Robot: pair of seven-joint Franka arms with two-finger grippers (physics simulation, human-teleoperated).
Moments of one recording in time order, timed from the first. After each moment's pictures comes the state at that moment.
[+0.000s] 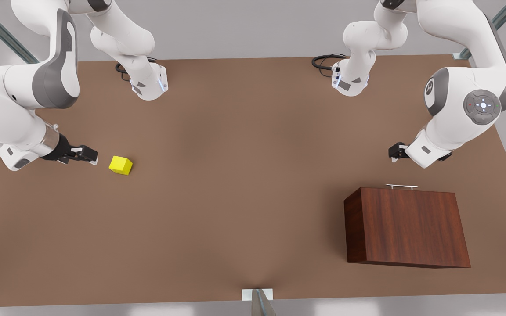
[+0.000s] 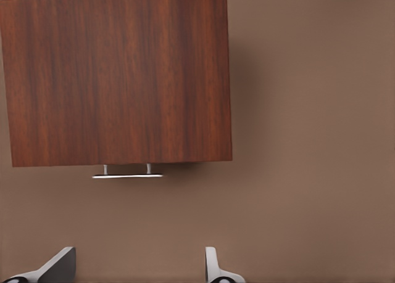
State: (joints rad) left arm -0.05 0.17 -0.06 -1.48 0.09 1.59 0.01; right arm -0.16 0.13 0.17 -1.49 0.02 1.57 0.08
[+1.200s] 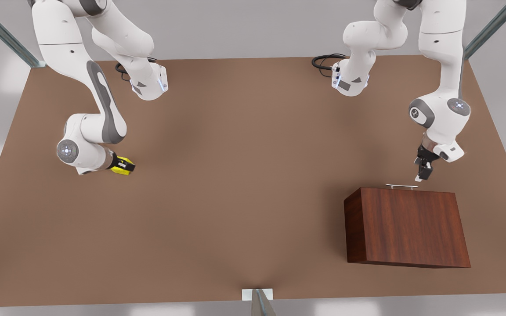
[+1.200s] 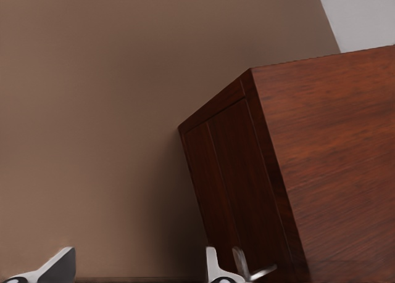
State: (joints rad) left arm -0.06 0.09 0.28 -2.43 -0.20 2.85 -0.83; right arm -0.32 0.16 0.28 -2.26 0.01 2.15 0.36
